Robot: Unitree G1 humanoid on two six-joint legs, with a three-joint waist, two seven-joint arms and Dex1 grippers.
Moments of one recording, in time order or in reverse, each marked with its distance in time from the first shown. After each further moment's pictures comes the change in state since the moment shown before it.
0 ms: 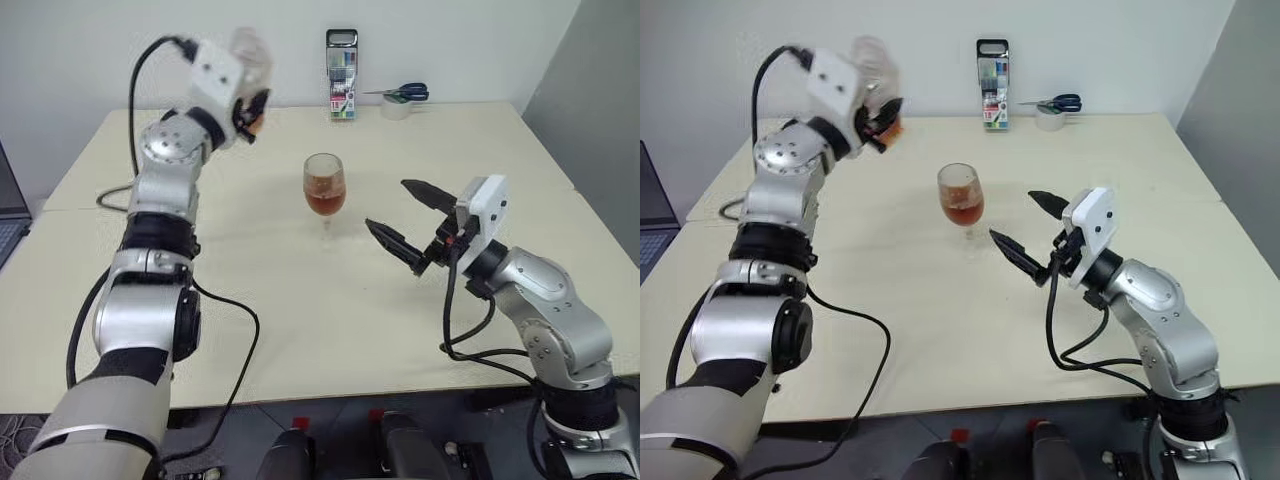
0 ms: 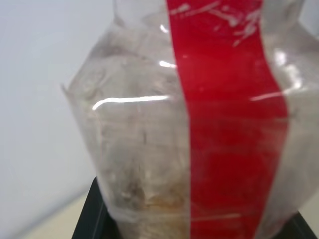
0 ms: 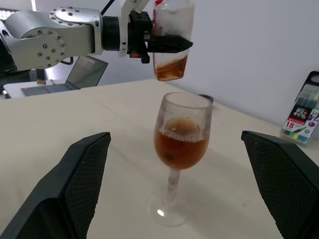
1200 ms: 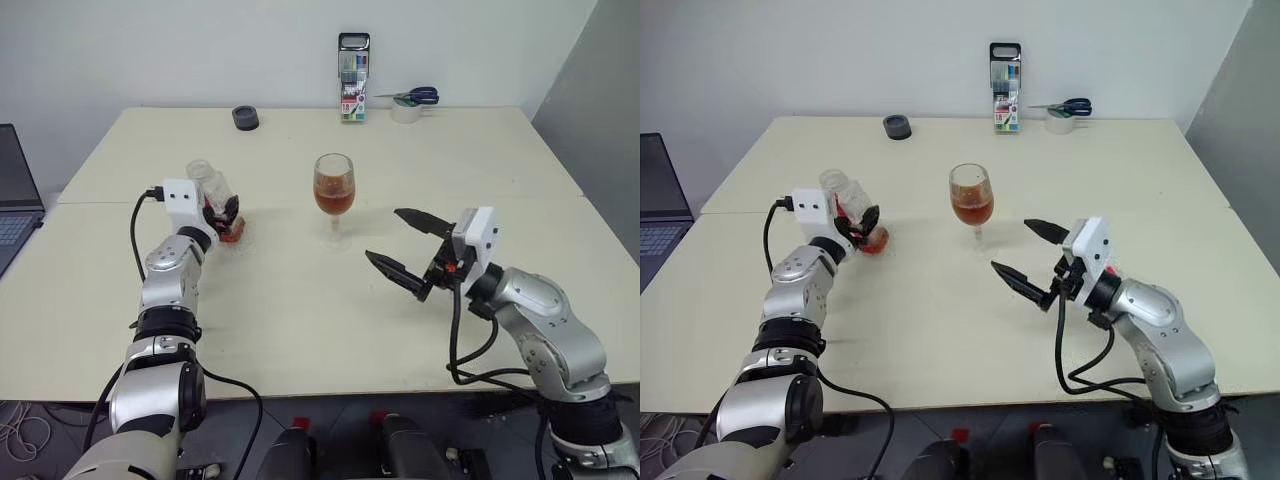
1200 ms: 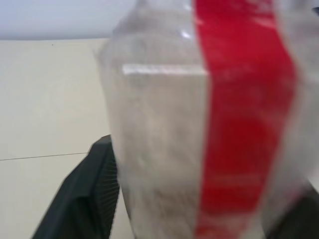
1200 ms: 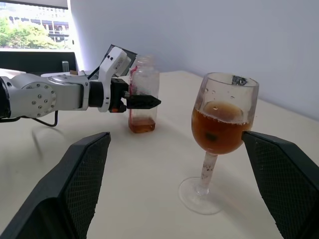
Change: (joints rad) left arm 0.315 -0.077 0.137 0.059 -0.179 -0.081 0.048; right arm 0.033 0.021 0.027 0.064 -0.035 -0.095 0.064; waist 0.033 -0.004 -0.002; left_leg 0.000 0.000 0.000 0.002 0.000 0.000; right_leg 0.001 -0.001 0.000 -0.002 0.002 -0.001
